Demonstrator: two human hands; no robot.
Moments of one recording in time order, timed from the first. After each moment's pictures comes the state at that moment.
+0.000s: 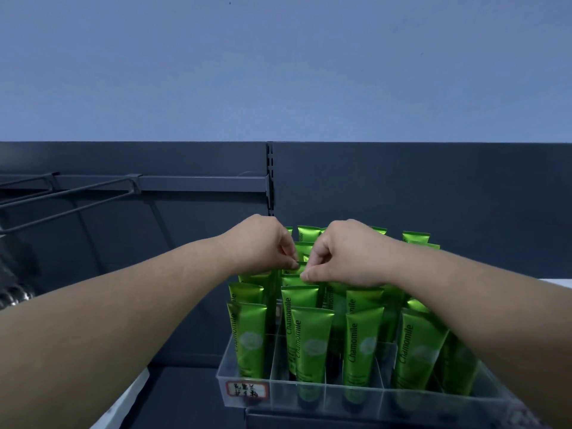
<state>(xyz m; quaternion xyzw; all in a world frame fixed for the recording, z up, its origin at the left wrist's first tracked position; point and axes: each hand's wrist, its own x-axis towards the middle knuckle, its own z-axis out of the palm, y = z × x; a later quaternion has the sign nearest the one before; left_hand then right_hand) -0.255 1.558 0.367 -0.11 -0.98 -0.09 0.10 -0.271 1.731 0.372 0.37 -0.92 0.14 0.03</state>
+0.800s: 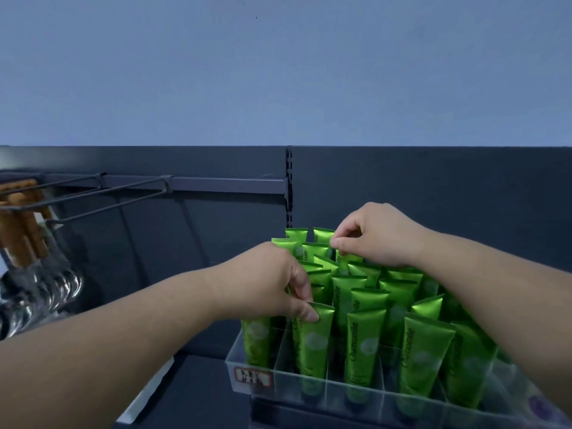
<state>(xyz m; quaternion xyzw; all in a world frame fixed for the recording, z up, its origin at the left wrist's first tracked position) -0.186 1.580 0.362 -0.14 -0.98 -0.13 0.03 -0.301 1.754 0.382 0.36 -0.91 0.17 0.09</state>
